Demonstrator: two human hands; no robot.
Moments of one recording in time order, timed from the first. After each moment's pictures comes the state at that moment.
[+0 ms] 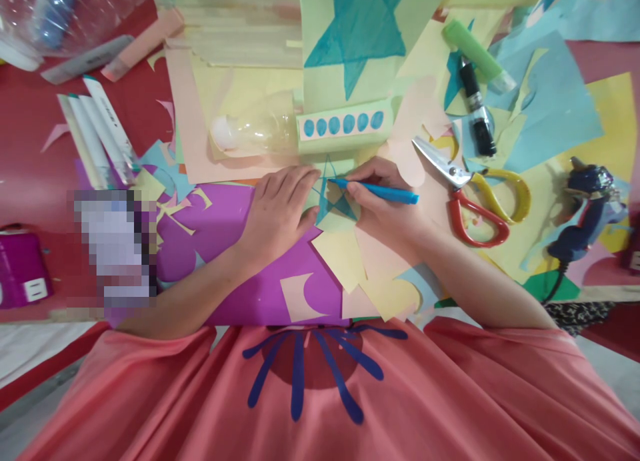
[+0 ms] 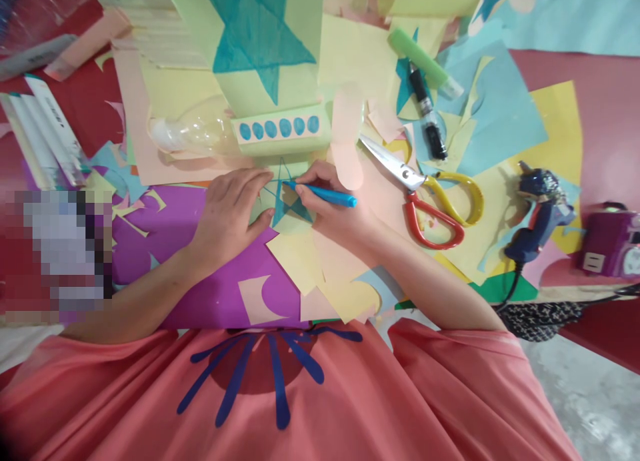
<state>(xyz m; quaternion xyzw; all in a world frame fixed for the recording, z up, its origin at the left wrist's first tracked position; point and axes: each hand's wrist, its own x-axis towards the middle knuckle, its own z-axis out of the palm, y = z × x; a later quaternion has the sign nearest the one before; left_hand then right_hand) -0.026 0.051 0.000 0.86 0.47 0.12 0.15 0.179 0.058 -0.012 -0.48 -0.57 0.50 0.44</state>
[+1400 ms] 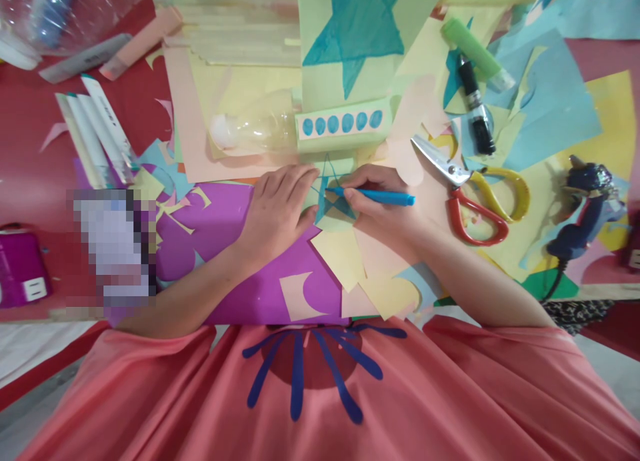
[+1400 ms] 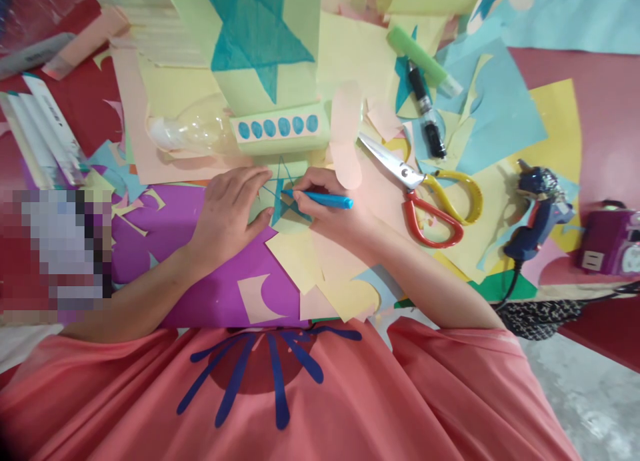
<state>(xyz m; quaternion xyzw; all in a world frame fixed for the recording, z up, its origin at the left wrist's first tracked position) -0.025 0.051 -0.001 0.86 0.47 0.11 0.16 0.181 0.059 -0.008 -0.48 -0.61 0.50 0.39</state>
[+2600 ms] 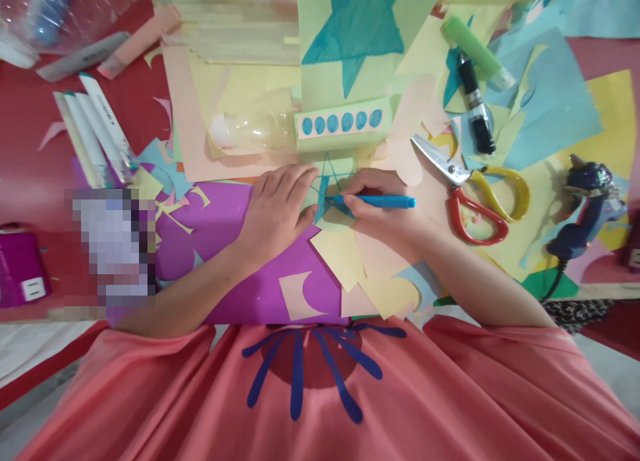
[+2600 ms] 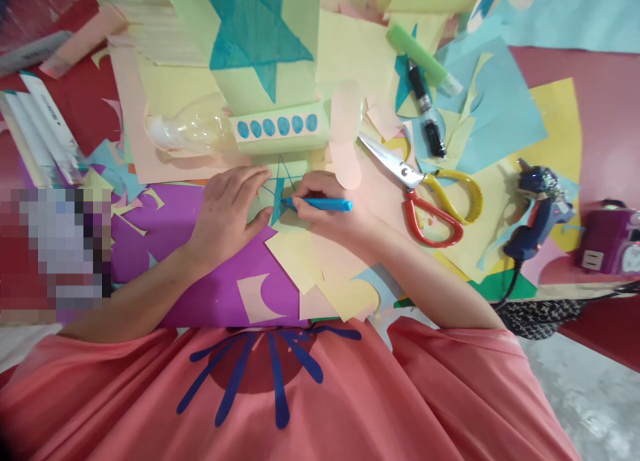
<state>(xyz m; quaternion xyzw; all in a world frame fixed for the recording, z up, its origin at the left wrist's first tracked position) -0.027 0.052 -0.002 0.86 0.46 0.11 0.16 0.187 0.061 -0.005 -0.45 -0.67 0.48 0.36</state>
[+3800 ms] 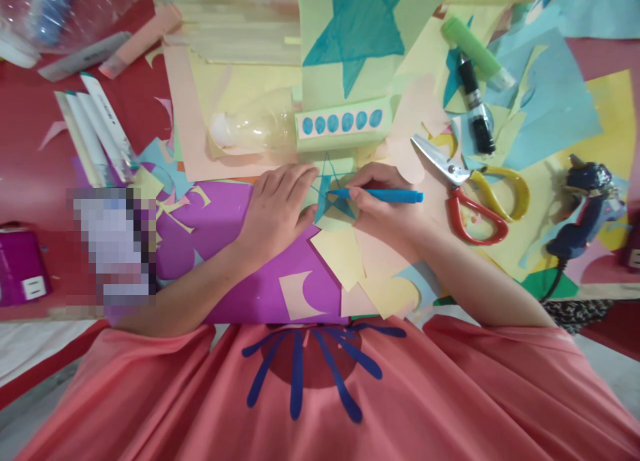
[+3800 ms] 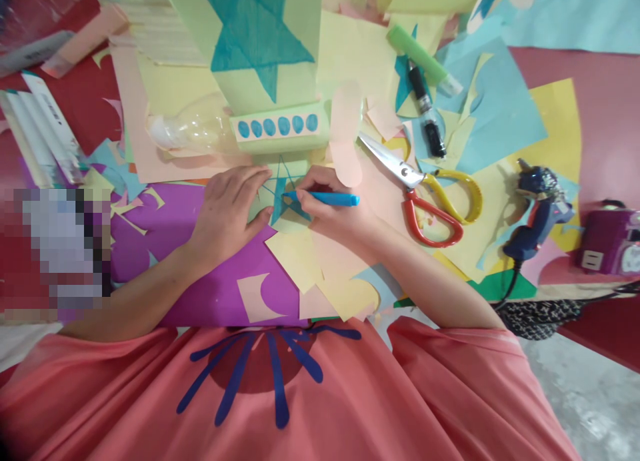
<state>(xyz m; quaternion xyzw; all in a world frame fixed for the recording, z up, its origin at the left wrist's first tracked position) -0.027 0.052 -0.002 0.88 0.45 0.11 0.12 0.184 0.059 -0.004 -0.47 -0.59 0.53 0.38</state>
